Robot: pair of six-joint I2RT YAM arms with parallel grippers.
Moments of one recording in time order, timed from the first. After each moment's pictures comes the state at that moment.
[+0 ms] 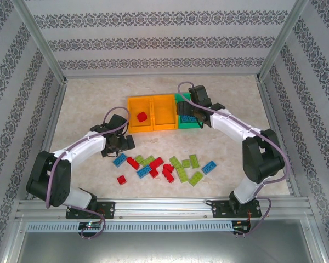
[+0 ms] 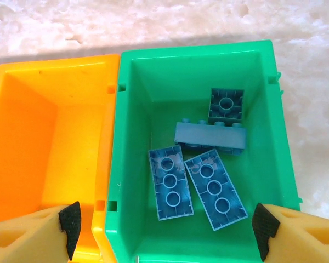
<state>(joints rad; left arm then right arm) -0.36 1.43 0.84 -0.71 -0.07 -0.73 0.41 1.69 1.21 -0.32 0.09 0.37</state>
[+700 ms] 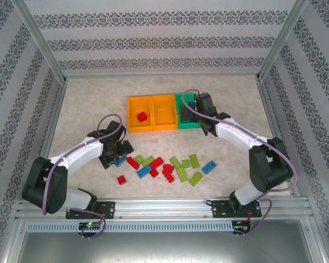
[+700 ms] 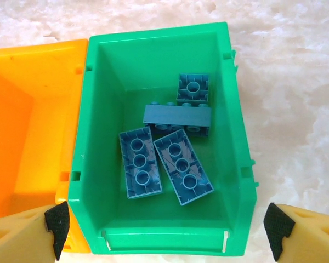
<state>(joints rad) -0.36 1.37 0.76 -0.74 0.04 -1.00 0.41 1.57 1.03 -0.22 0.15 0.37</state>
